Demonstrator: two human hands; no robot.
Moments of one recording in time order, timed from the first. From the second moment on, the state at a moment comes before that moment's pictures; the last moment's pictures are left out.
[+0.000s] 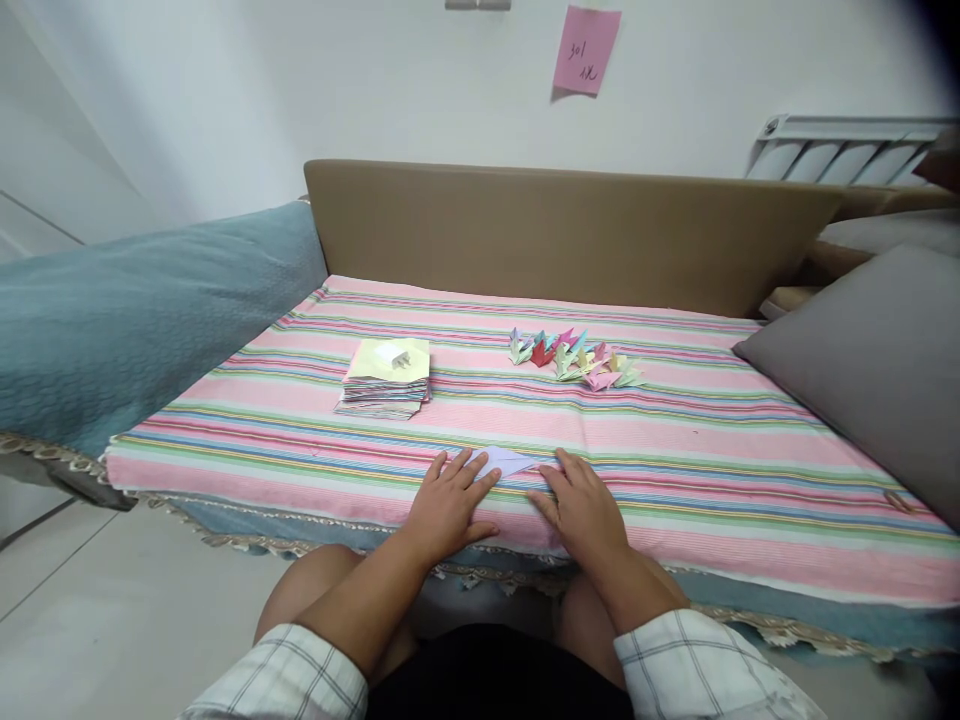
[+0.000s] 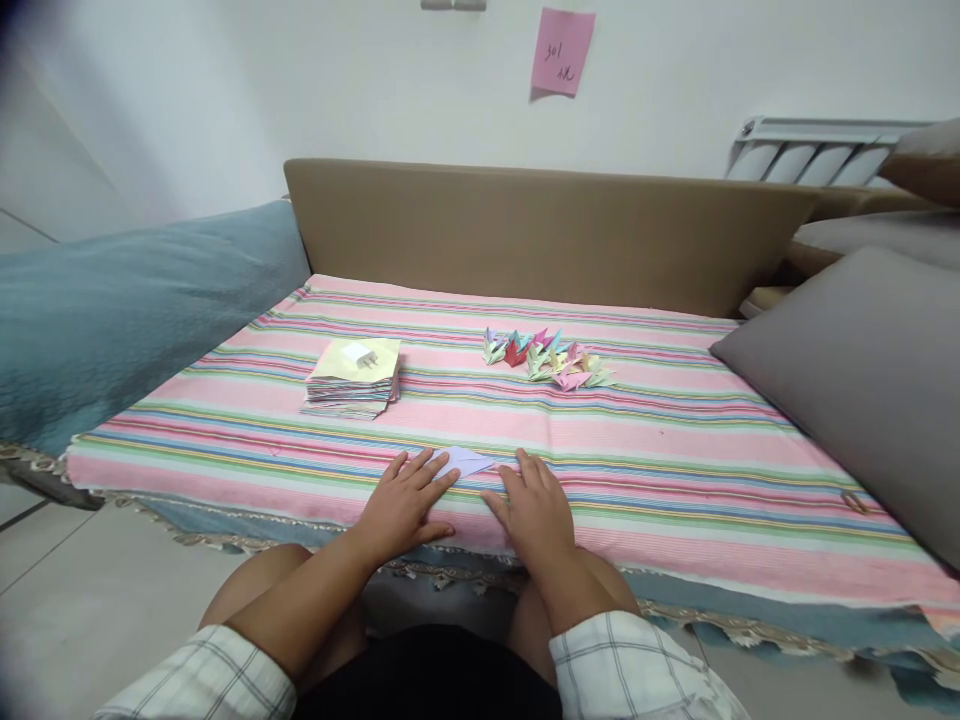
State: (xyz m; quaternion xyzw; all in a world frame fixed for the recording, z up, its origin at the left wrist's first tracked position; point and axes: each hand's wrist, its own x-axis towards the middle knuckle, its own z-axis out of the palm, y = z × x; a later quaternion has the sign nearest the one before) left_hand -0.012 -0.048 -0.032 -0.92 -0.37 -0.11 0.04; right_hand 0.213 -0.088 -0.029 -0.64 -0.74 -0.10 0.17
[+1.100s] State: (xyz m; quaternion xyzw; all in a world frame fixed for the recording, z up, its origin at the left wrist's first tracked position) left_hand -0.020 -0.054 -0.018 -0.91 -0.38 -0.18 0.05; right_hand 0.165 -0.070 -0.041 -0.54 -0.83 -0.01 0.12
